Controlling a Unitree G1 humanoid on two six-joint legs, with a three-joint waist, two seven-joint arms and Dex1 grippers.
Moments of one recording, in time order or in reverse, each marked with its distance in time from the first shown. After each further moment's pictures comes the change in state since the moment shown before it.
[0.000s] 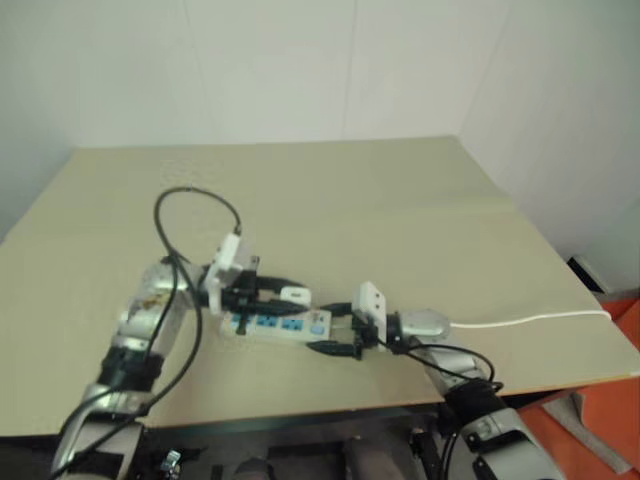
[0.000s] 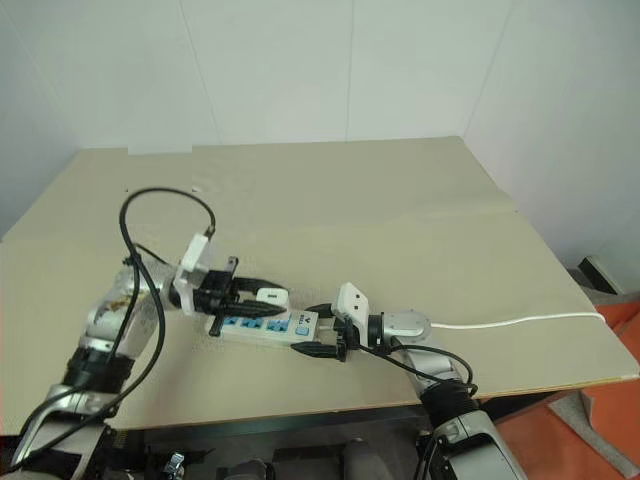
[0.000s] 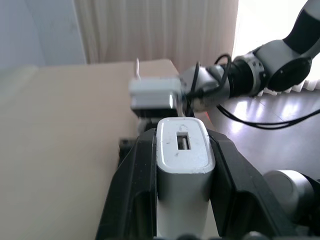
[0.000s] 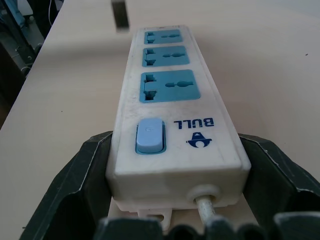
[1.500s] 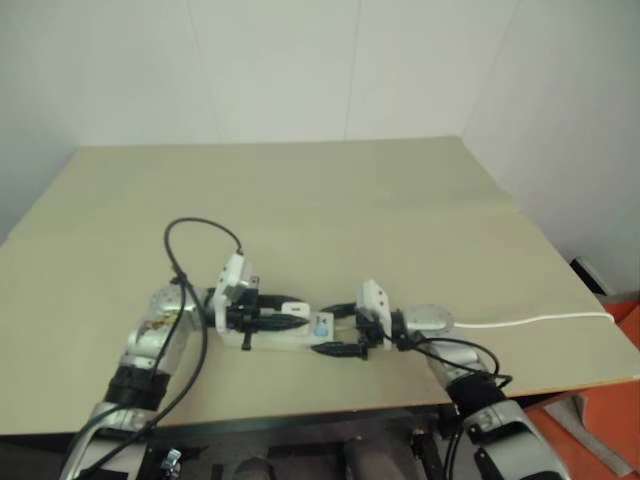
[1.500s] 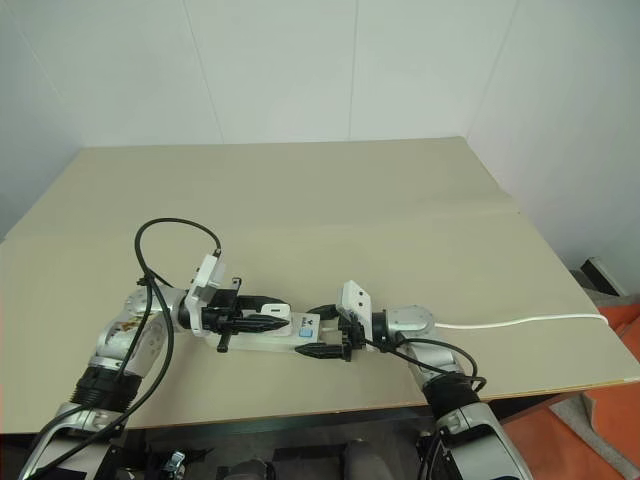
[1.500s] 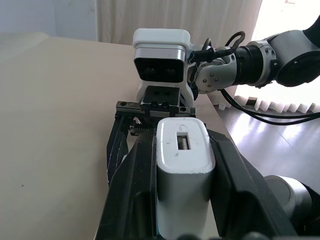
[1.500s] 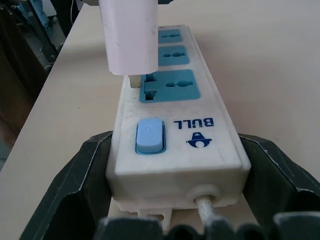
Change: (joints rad) left arm 0.041 -0.062 0.001 0.028 0.009 0.015 0.027; right arm -0.032 -0.013 0.007 0.054 0.024 -0.013 0.087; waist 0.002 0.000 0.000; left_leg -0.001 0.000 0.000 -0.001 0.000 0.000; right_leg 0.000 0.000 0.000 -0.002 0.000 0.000
